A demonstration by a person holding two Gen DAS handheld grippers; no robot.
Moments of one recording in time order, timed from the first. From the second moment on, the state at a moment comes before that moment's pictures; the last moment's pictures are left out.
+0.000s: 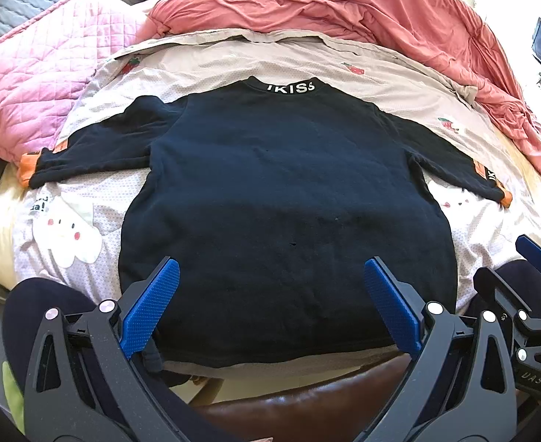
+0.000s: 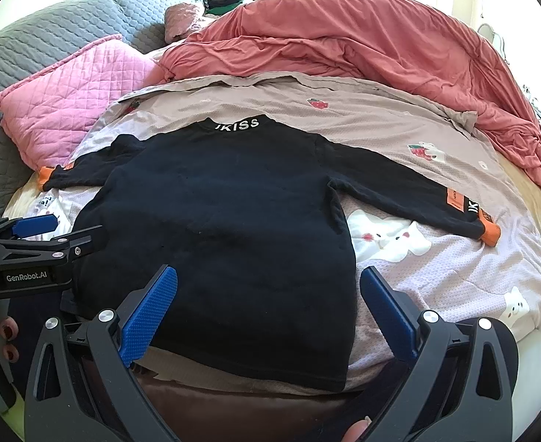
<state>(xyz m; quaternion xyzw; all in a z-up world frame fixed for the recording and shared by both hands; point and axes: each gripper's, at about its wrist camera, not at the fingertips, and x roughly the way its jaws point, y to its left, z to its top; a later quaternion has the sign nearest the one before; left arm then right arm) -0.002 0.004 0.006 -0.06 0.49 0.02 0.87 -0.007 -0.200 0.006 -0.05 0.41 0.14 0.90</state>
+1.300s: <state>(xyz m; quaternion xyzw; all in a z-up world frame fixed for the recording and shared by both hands) -0.003 0.003 0.009 -0.06 0.49 0.02 0.87 -0.008 -0.193 0.006 -0.05 0.41 0.14 0.90</state>
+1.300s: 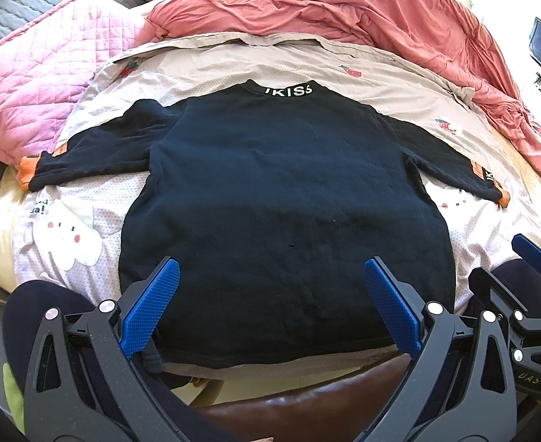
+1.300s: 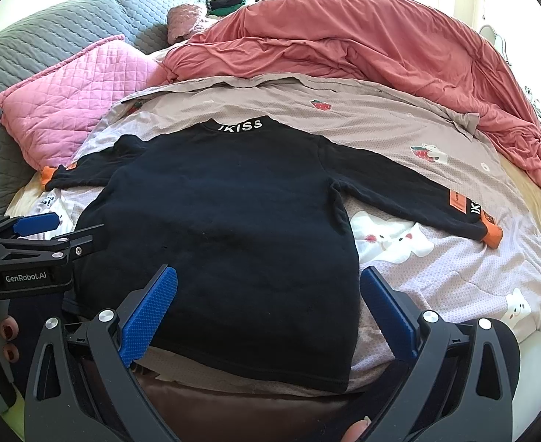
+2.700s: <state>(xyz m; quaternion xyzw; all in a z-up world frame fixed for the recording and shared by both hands) 0.078 -0.003 0.024 -0.04 0.46 0.04 0.89 0.080 -0.210 0.018 -0.02 0.38 0.09 0.92</state>
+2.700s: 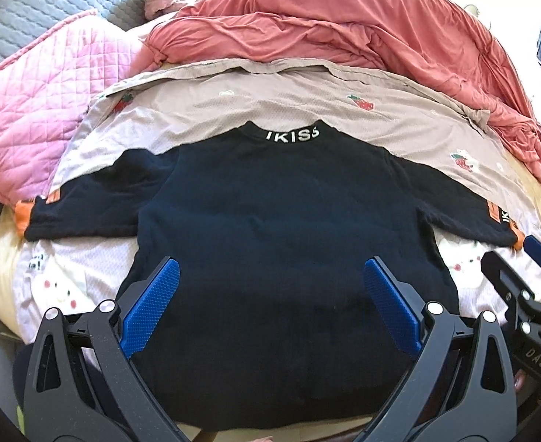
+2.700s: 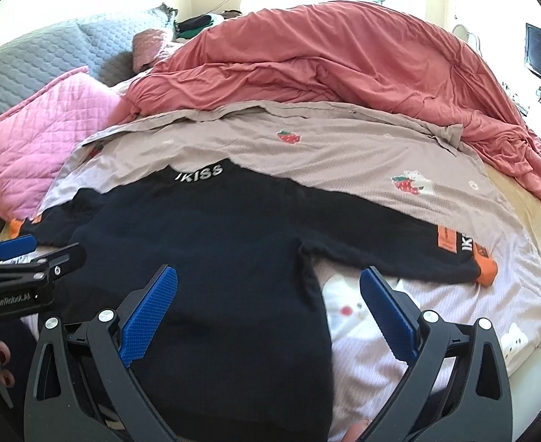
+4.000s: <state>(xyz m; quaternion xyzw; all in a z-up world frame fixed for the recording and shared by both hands) 0.231 -0.081 -0.059 -0.01 0.52 0.01 0.85 0.209 -0.490 -0.076 0.15 0.43 -0.24 0.86</state>
